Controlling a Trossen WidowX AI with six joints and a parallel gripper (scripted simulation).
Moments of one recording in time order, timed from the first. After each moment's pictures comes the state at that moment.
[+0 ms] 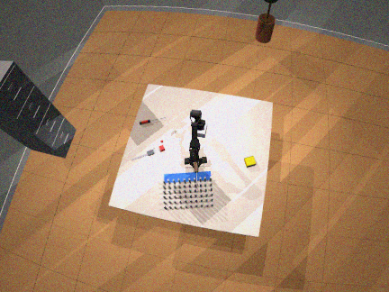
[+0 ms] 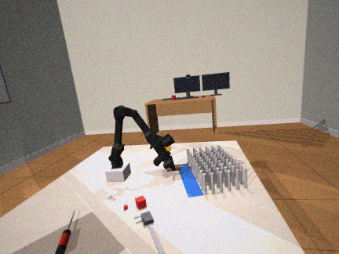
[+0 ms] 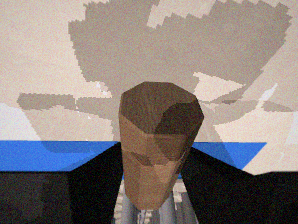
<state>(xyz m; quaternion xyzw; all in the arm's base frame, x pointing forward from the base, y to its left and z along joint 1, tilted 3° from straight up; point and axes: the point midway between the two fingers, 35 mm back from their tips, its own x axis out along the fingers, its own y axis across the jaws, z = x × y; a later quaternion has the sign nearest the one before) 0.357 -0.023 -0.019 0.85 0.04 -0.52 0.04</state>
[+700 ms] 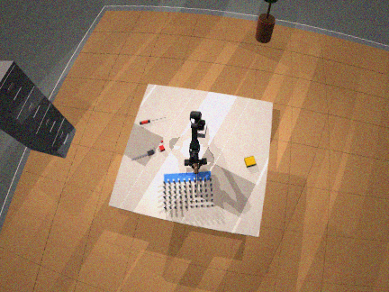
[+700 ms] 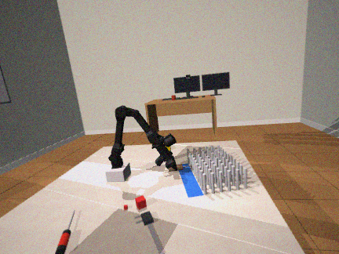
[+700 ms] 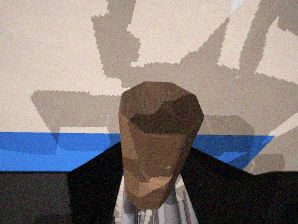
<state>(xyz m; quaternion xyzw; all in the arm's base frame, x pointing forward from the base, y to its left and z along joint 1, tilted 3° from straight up) 0.369 -0.023 -0.018 0.85 0.04 -0.52 0.04</state>
